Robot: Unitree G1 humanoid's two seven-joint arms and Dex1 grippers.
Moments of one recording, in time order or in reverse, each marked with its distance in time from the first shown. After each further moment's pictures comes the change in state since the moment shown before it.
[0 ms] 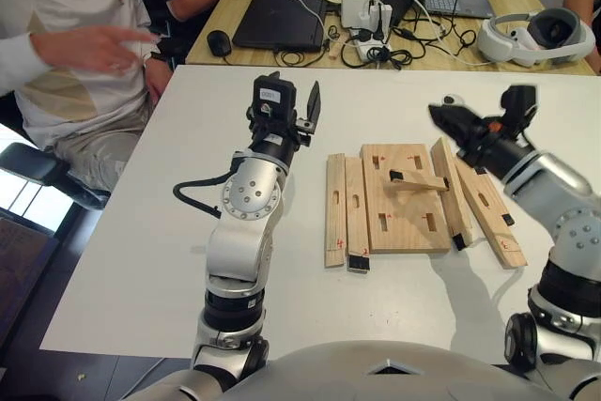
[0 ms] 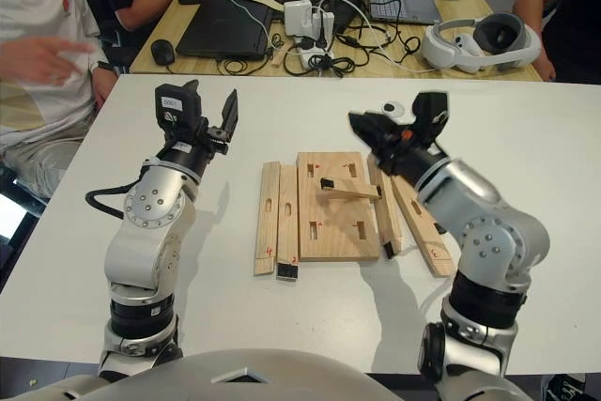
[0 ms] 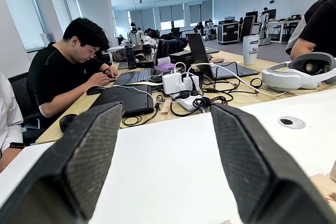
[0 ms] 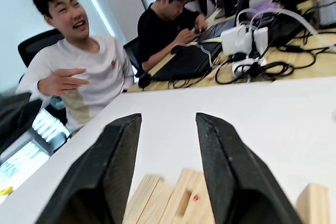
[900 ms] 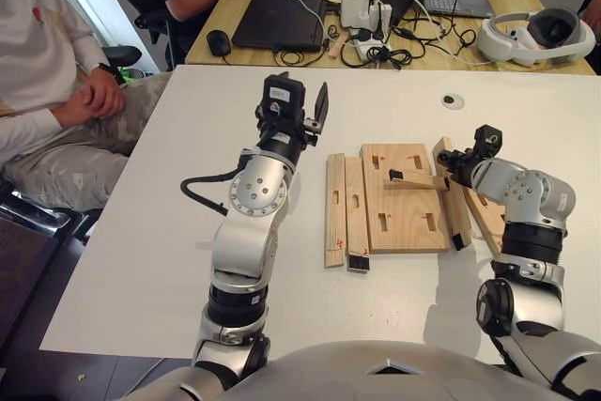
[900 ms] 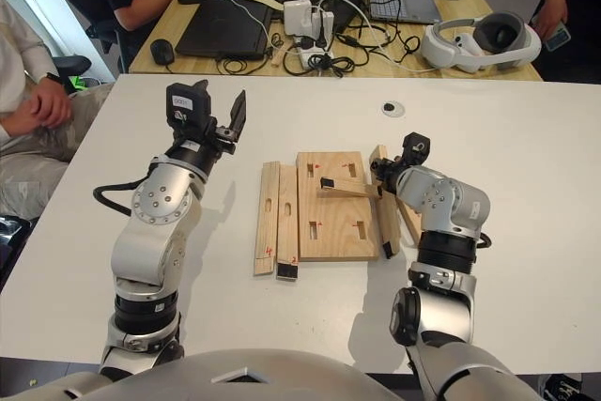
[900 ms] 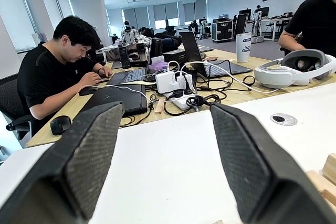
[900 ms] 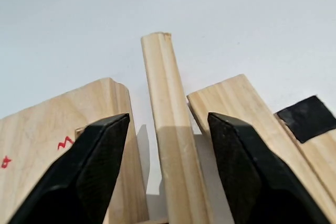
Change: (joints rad) left arm -0.020 -0.002 -0.020 0.032 0.000 -0.005 -0.004; right arm -0.159 0.110 0.017 0.593 -0.369 0.125 -0.272
